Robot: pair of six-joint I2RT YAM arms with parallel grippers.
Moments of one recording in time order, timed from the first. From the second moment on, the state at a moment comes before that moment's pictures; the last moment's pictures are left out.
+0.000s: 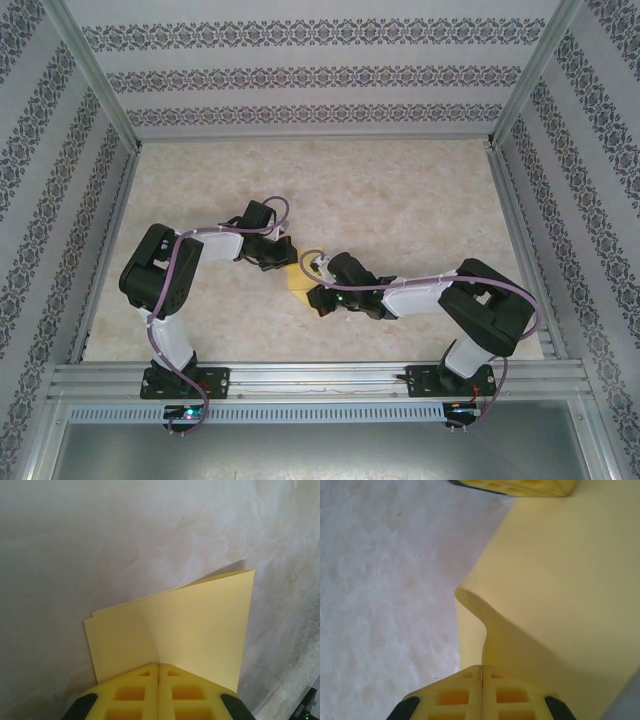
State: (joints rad) left arm -0.38 1.85 0.95 -0.19 0.55 -0.60; right arm 0.87 1.61 0.58 0.26 -0.26 0.49
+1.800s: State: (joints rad) left arm -0.39 1.85 0.96 -0.20 0.53 -0.59; right arm 0.76 1.65 0.58 0.26 -0.30 0.52
